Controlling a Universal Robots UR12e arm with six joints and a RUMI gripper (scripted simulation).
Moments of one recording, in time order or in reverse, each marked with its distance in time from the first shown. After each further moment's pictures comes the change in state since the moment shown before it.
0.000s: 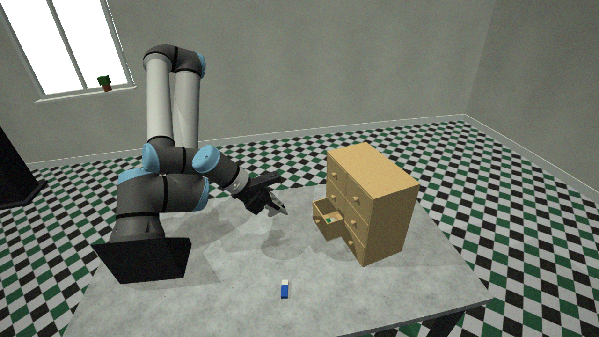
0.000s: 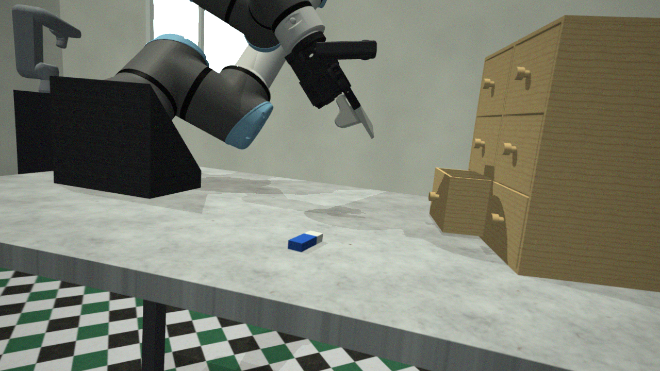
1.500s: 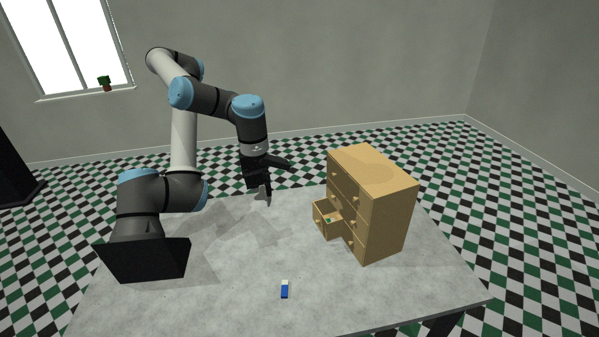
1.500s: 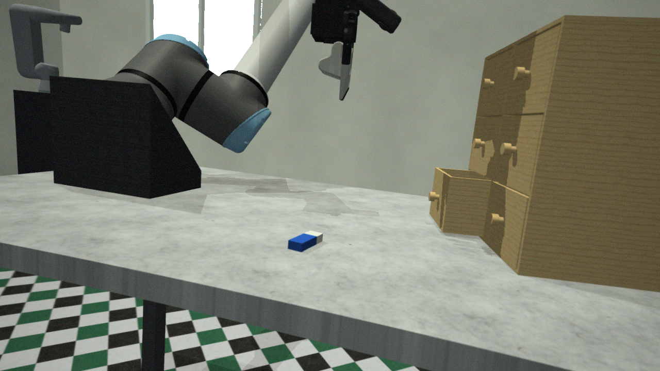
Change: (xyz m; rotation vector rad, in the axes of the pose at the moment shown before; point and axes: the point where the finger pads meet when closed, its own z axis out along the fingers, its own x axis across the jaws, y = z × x) arm 0.008 0.005 -0.090 -0.647 -0.054 -0.023
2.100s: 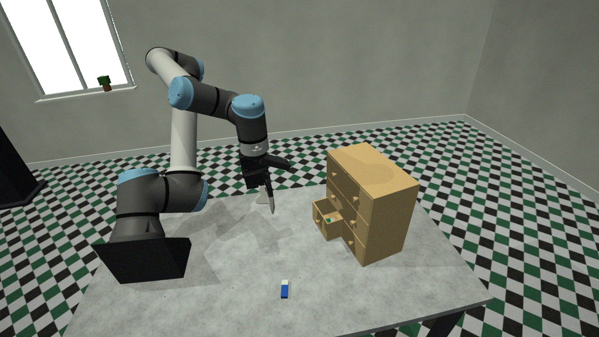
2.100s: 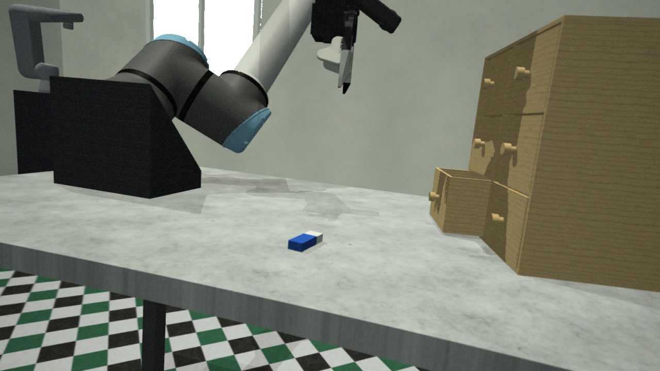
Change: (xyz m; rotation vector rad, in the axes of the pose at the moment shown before) arm 0.000 0.000 0.000 0.000 0.000 0.000
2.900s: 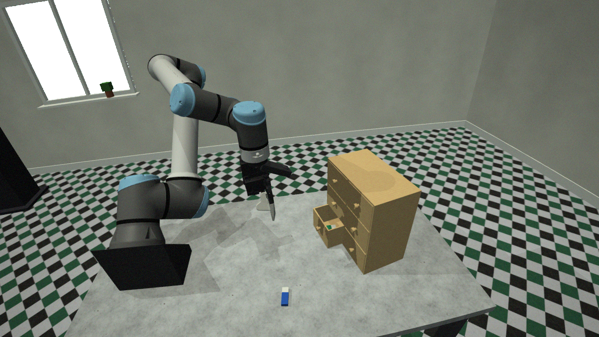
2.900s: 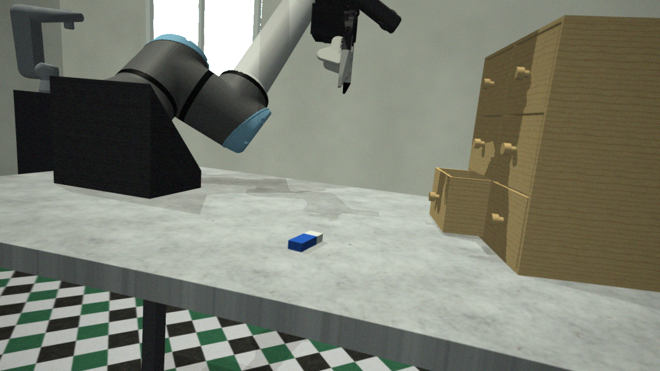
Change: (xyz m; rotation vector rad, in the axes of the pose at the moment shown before) arm 0.000 0.000 0.000 0.000 0.000 0.000
